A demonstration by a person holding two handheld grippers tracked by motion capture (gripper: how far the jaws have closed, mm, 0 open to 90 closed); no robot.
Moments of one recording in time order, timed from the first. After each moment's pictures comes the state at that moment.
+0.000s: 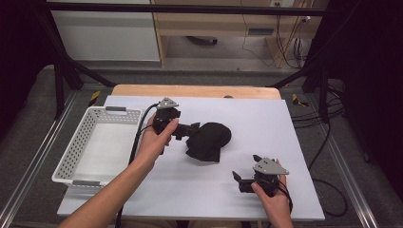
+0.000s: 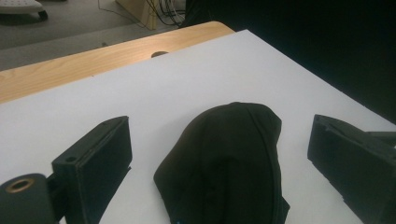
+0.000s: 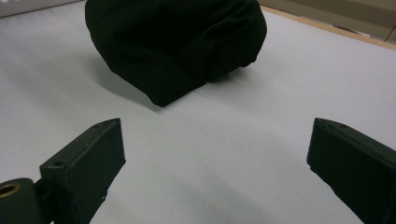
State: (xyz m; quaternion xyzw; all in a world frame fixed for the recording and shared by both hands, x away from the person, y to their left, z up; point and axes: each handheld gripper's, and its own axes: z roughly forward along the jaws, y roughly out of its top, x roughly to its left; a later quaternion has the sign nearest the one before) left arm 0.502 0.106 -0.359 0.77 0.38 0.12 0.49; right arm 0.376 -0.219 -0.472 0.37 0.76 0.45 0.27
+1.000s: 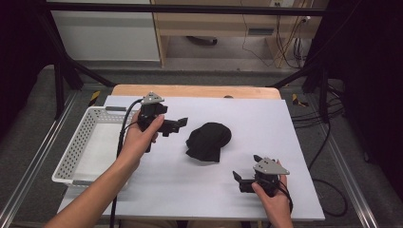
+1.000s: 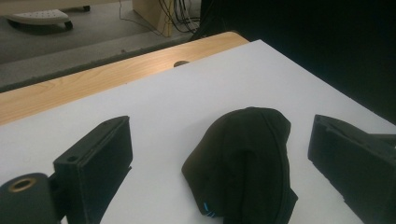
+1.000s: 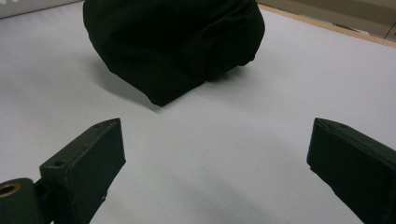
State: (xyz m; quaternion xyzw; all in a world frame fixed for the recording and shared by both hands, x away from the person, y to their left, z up) left arm 0.490 0.138 -0.333 0.77 0.39 0.16 0.49; right arm 0.376 -0.220 -0.472 0.38 0.76 0.45 0.27
